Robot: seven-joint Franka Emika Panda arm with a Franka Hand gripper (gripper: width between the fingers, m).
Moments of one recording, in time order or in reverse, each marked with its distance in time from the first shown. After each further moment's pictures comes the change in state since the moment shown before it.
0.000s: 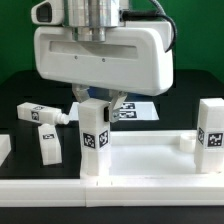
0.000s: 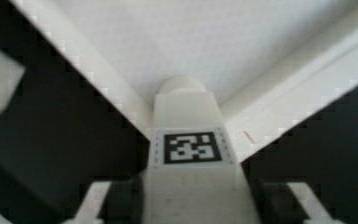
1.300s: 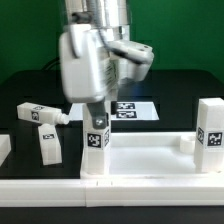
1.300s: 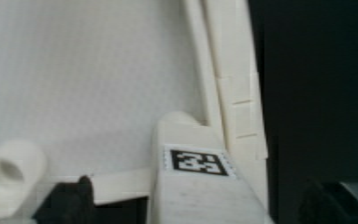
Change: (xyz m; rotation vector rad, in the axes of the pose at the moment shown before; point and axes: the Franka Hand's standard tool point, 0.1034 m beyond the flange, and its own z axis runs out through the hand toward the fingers) arm -0.002 -0.005 0.001 0.070 -0.070 0.778
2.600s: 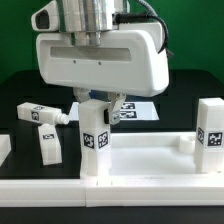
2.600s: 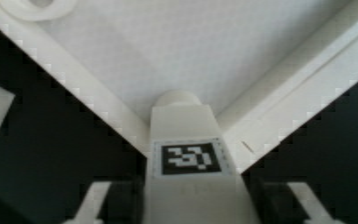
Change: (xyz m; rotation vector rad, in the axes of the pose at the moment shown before) arm 0.005 0.005 0.002 -0.044 0.019 -0.749
